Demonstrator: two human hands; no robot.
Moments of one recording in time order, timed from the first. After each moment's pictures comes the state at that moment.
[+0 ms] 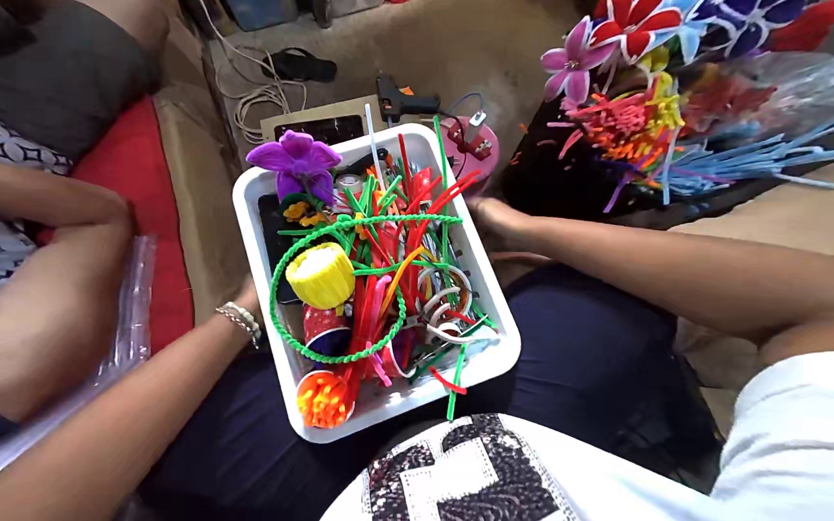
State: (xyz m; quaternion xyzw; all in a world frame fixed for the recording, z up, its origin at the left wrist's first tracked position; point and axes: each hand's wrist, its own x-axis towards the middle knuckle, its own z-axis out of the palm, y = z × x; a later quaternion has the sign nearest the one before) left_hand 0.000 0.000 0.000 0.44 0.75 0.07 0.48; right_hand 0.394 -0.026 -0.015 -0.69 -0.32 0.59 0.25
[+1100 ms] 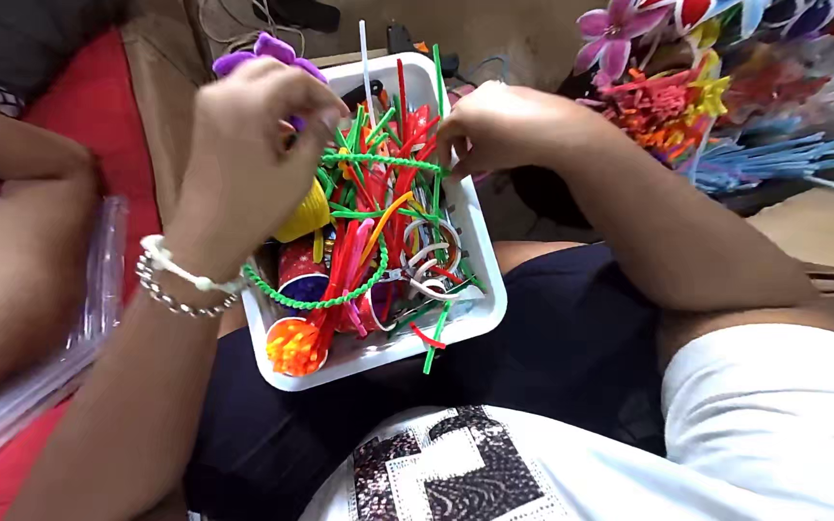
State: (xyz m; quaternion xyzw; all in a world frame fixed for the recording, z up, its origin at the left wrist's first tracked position) left_hand 0.078 0.042 0.124 0.88 0.37 0.25 0.17; right_hand 0.368 0.045 0.098 -0.50 -0.83 0.24 -0.06
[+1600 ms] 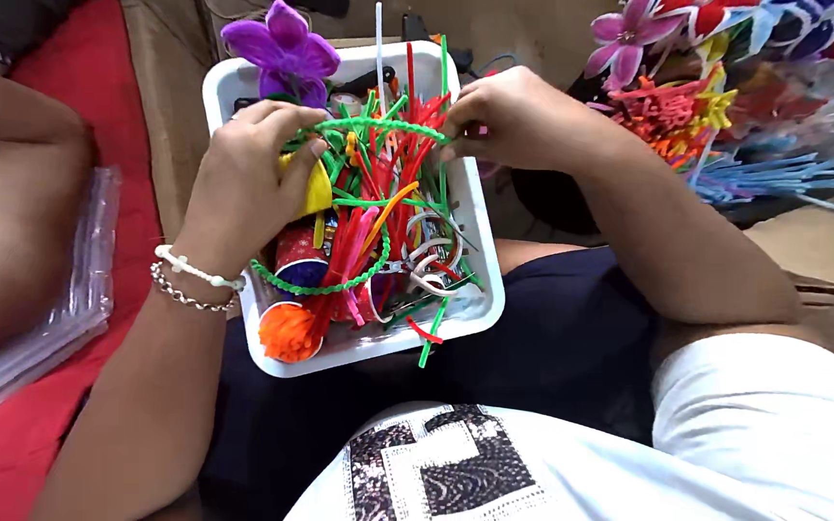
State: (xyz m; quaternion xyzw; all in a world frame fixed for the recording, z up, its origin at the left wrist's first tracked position) left_hand 0.047 0.032 0.078 0.87 0.40 0.23 0.14; right_hand 0.364 0.034 0.097 -0.45 -0.86 0.22 0.09
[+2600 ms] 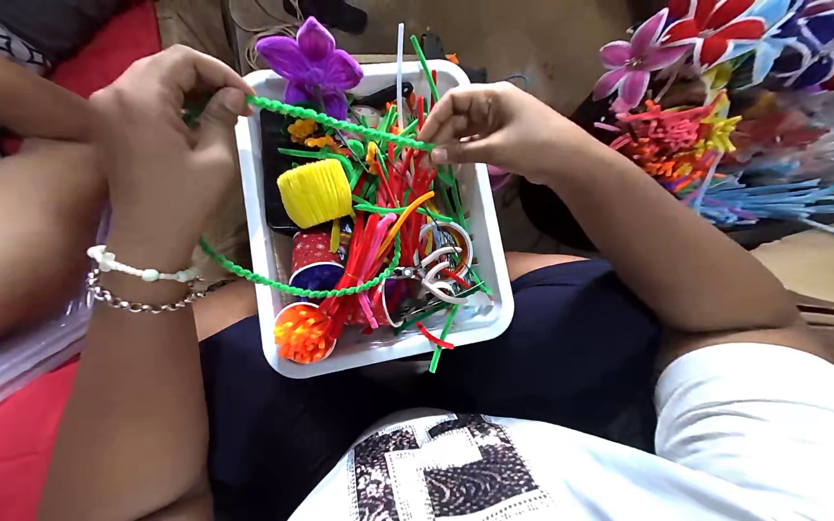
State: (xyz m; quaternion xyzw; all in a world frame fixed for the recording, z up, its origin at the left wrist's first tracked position) left_hand 0.000 0.038 0.107 0.81 0.49 0.31 0.09; right_hand 0.344 0.037 0.089 -0.41 -0.71 0.51 0.26
